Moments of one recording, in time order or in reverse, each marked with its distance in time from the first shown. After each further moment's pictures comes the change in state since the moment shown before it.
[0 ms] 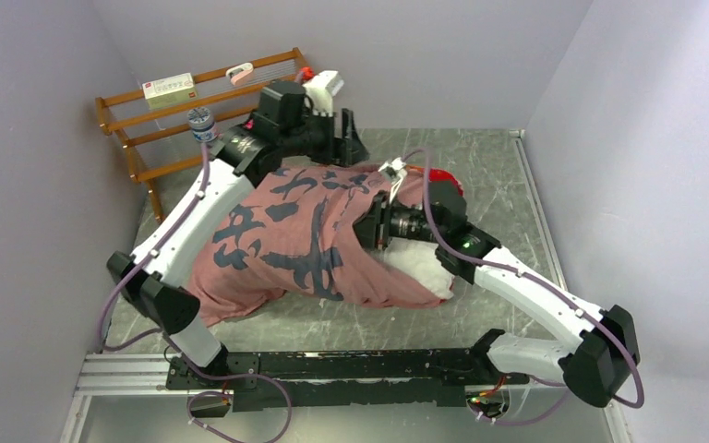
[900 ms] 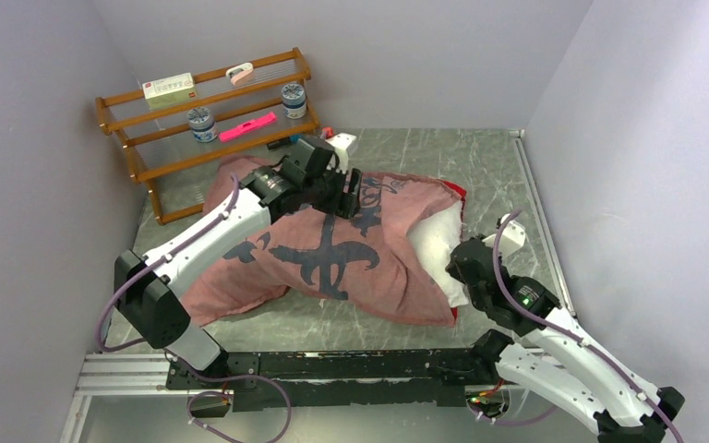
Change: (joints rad) left arm -0.116 -0.045 -0.351 0.031 -0.235 0.068; right arm 0.077 -0.506 -0.183 -0.854 1.292 0.373
